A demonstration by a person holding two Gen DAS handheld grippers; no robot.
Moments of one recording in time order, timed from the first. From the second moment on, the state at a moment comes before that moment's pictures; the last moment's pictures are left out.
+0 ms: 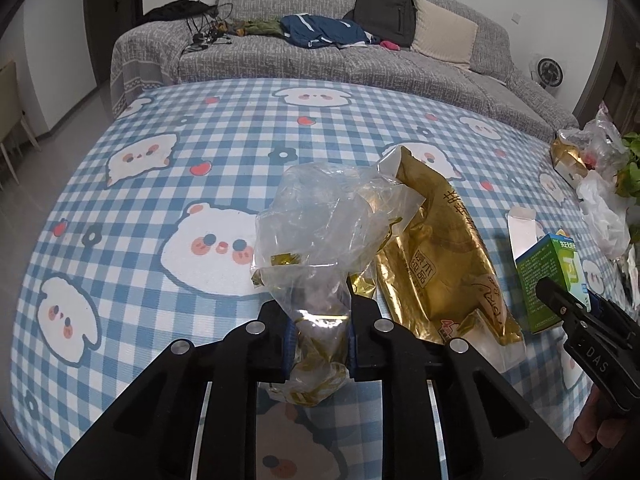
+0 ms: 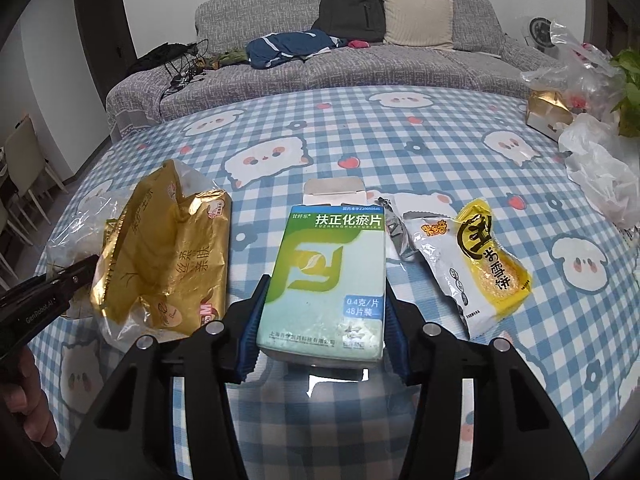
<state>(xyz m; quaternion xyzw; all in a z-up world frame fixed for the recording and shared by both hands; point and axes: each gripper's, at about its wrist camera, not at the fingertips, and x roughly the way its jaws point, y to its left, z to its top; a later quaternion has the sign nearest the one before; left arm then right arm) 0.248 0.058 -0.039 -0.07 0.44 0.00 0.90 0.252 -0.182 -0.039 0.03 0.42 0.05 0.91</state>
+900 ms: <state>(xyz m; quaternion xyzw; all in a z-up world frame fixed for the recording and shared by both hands) 0.137 0.064 0.008 -0.07 0.40 0.02 0.91 0.145 -0.178 0.004 0.02 0.38 0.06 0.92</state>
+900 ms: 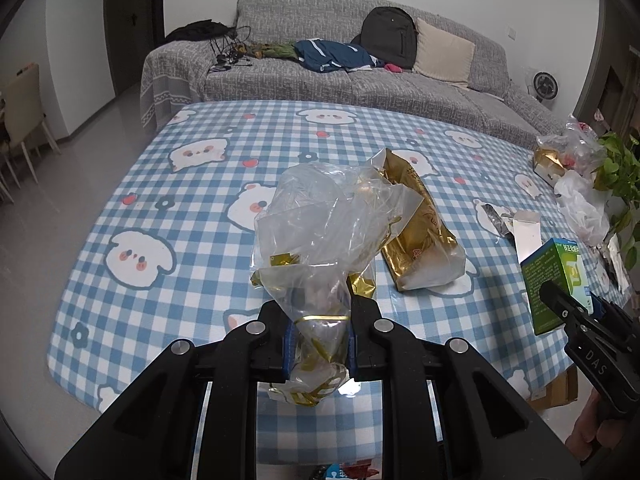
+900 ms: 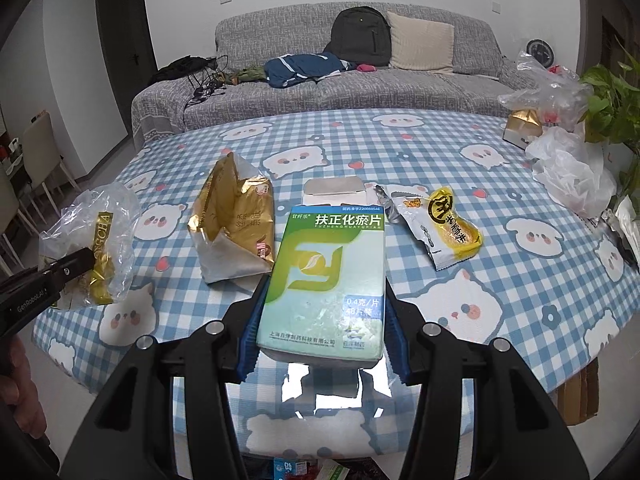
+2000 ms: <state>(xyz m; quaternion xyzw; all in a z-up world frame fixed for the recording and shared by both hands) -0.011 0.070 -0.006 -0.07 0.41 0.03 0.91 0.020 -0.169 0.014 -0.01 0.36 0.10 0.93</state>
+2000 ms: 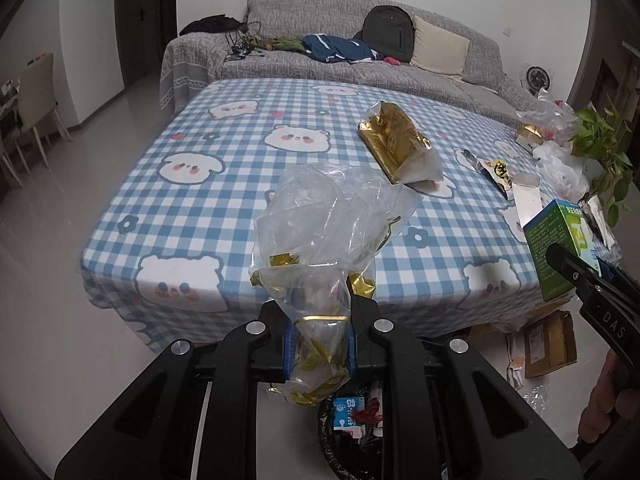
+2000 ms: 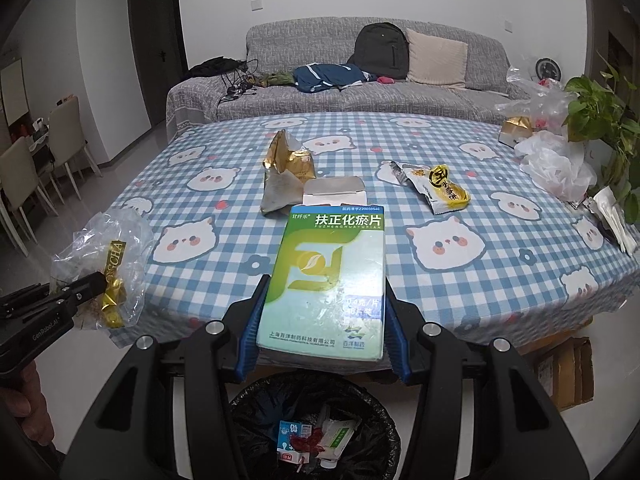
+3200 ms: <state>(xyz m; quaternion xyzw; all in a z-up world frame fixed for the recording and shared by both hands) -0.106 0.083 -0.123 -0.09 0.47 0.04 0.88 -0.060 -0.156 -0.108 -0.03 0.45 0.10 0.89</state>
